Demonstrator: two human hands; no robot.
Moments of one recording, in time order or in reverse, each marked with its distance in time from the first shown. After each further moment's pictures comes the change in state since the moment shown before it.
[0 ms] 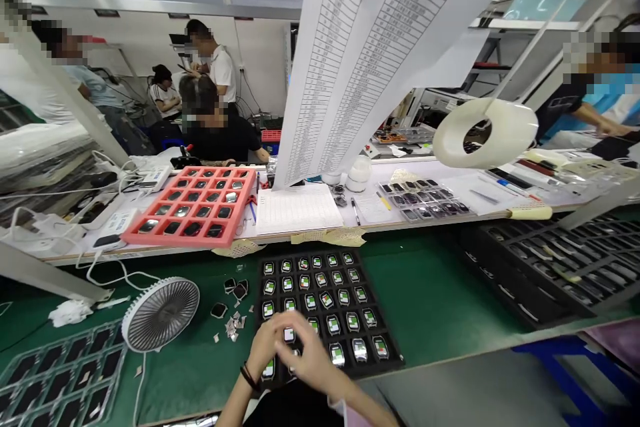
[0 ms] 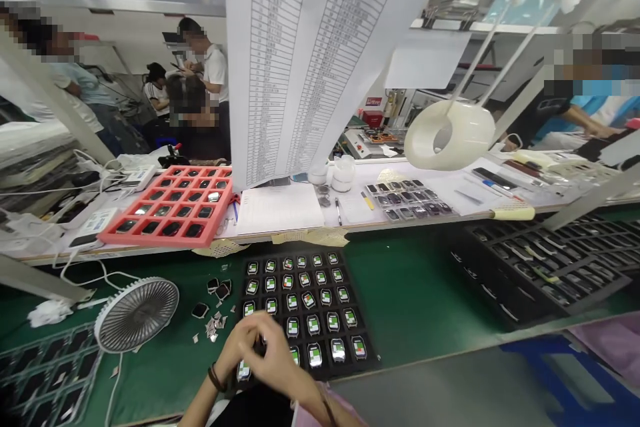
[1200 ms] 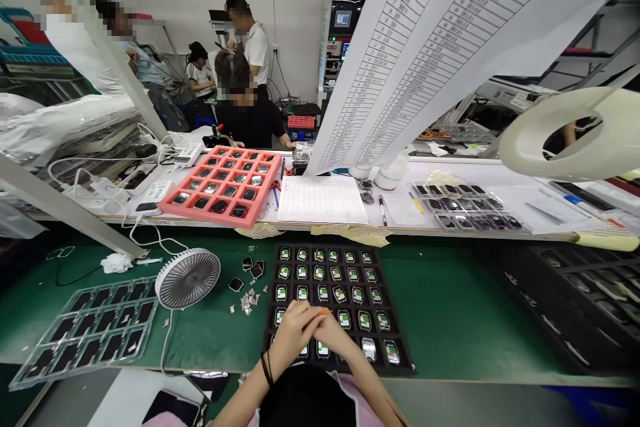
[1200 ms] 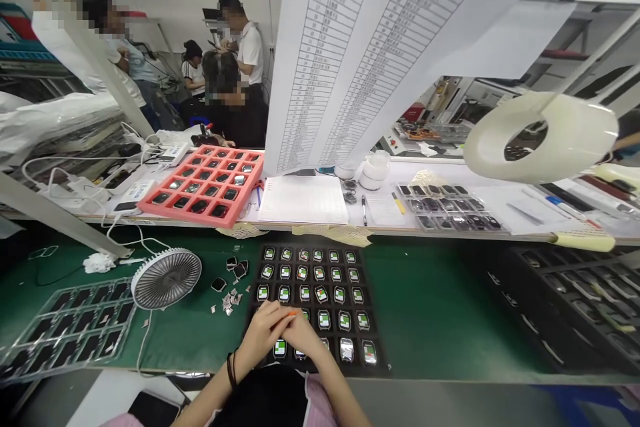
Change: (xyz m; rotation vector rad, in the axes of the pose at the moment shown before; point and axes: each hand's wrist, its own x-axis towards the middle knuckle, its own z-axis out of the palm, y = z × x) left_hand -0.036 0.039 -0.005 -0.134 0.277 0.628; right_hand -0.007 0.065 -0.026 -0.047 -0.174 0.378
